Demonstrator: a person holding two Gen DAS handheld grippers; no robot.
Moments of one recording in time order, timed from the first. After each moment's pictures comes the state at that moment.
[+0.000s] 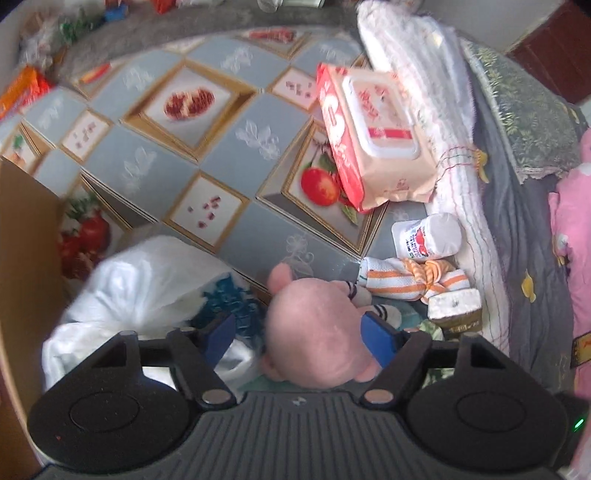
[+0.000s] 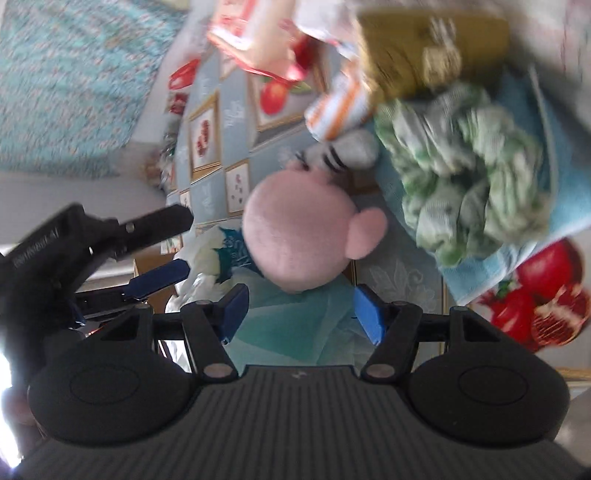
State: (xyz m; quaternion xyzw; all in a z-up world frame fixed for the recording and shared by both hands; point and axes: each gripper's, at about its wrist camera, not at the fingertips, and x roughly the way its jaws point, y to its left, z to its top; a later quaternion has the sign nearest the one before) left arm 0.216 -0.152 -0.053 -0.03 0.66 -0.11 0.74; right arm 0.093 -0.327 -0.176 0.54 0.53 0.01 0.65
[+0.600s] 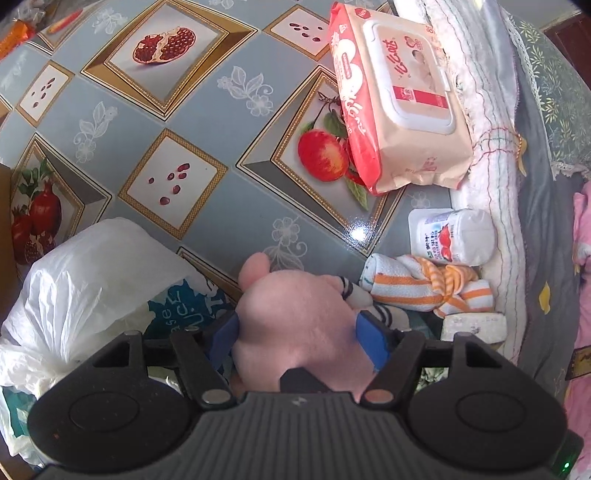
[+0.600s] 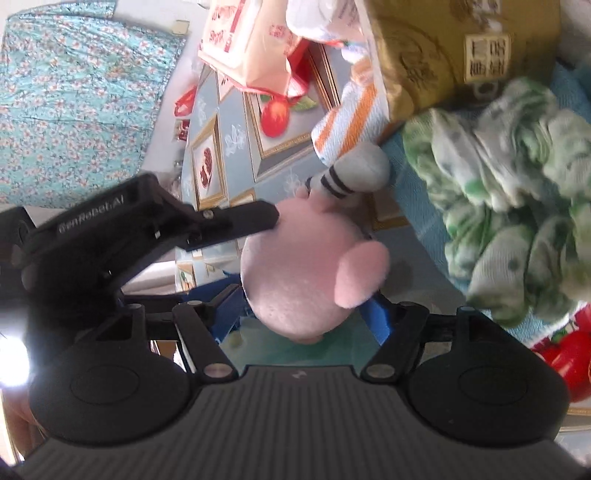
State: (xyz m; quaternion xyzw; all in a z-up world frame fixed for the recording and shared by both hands) left arm 0.250 -0.173 -0.104 -0.05 0.72 -0.10 0.69; right arm 0.142 -0.313 -0.211 0.56 0.49 0.01 0.66
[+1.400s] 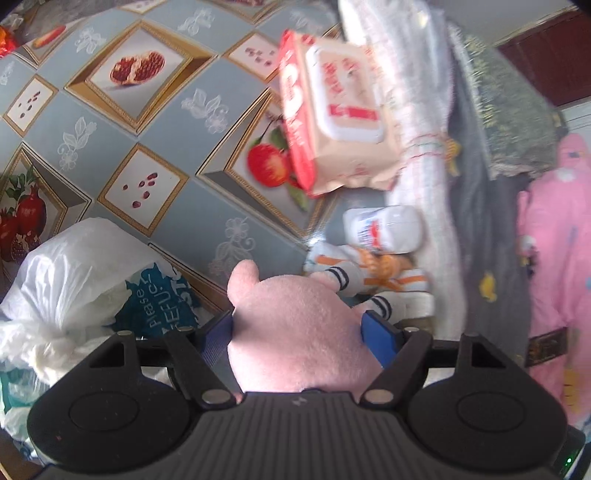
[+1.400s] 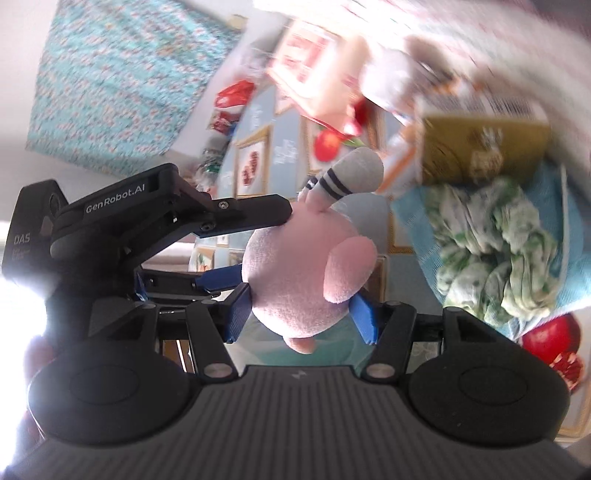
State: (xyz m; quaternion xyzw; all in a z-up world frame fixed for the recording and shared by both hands) left arm 0.231 -0.169 -0.055 -0.10 0.69 -0.17 0.70; right arm 0.116 -0.349 -0.137 0.48 0.46 0.08 0.74
